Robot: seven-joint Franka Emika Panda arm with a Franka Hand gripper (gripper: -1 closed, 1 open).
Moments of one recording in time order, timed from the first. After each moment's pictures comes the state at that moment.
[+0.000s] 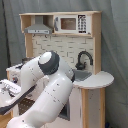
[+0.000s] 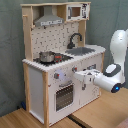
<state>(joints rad) -0.35 0.80 1.65 -2.50 -2.31 1.10 -0.05</state>
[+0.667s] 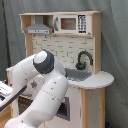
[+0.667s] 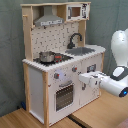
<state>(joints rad) -0.20 0.80 1.66 -2.49 -2.26 0.98 -0.03</state>
